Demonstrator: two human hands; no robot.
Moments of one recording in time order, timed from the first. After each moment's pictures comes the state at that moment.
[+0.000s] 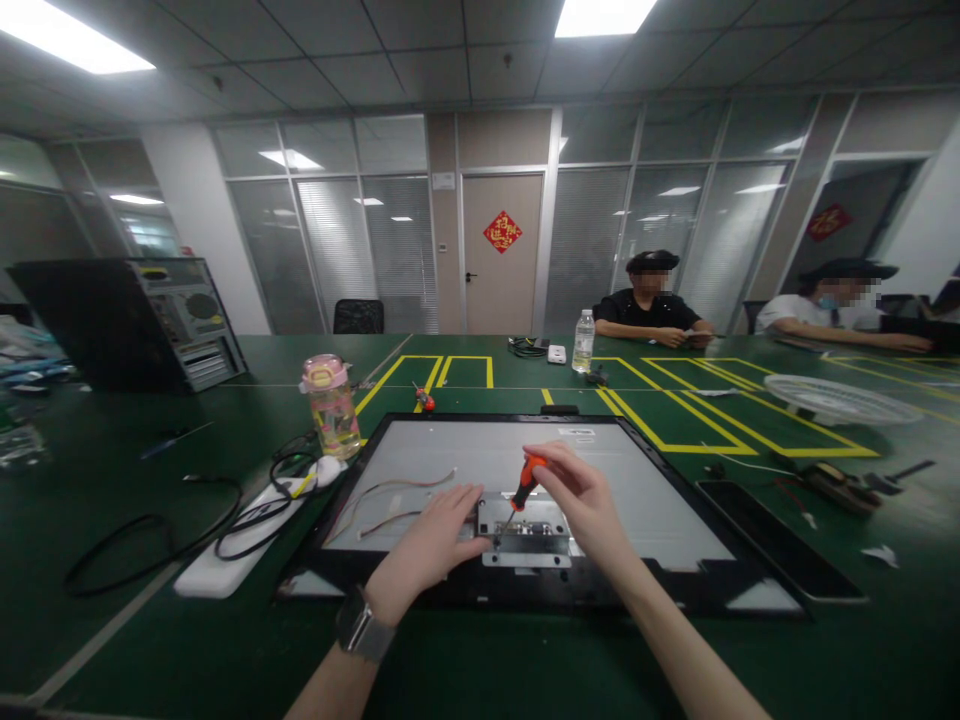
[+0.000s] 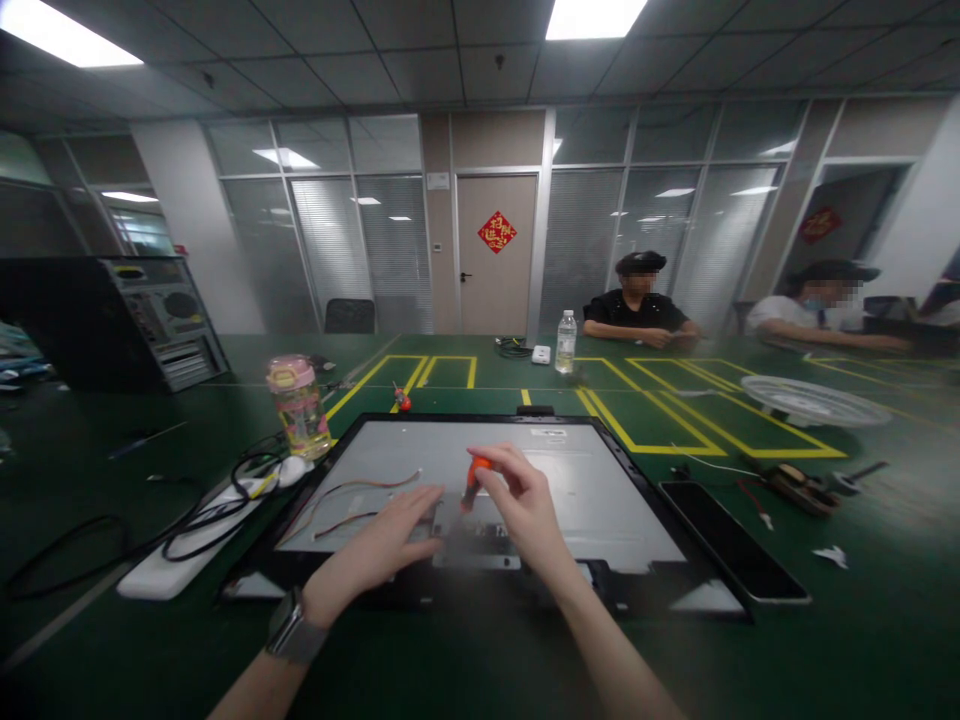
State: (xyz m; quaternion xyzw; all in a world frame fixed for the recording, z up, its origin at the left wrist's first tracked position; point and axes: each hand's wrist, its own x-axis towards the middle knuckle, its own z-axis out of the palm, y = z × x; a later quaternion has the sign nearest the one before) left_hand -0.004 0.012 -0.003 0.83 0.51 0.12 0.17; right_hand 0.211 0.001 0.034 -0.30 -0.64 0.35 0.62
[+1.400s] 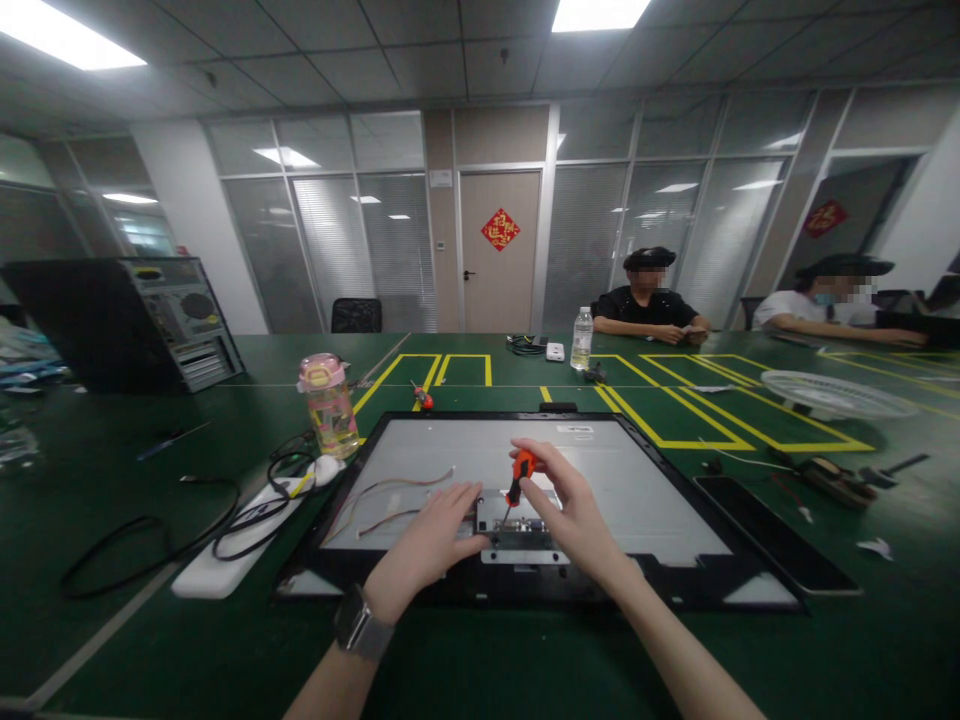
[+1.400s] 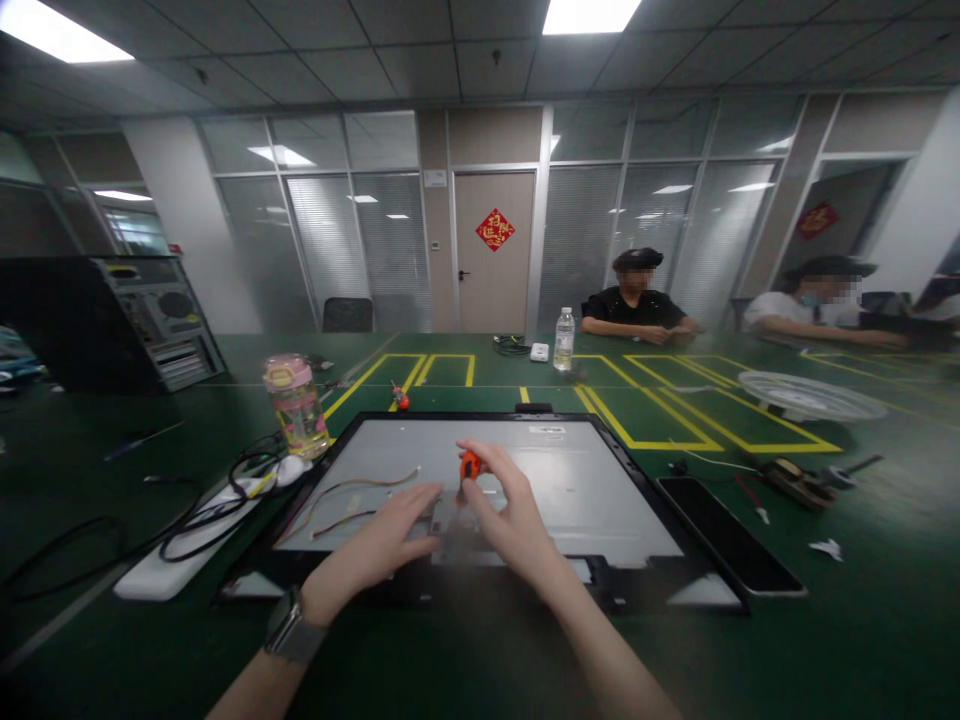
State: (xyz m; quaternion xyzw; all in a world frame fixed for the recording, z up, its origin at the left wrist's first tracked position) left_hand -0.004 0.014 -0.009 0.84 0.51 0.14 0.16; right_hand 0.206 -0.001 0.030 -0.30 -0.73 0.21 0.58
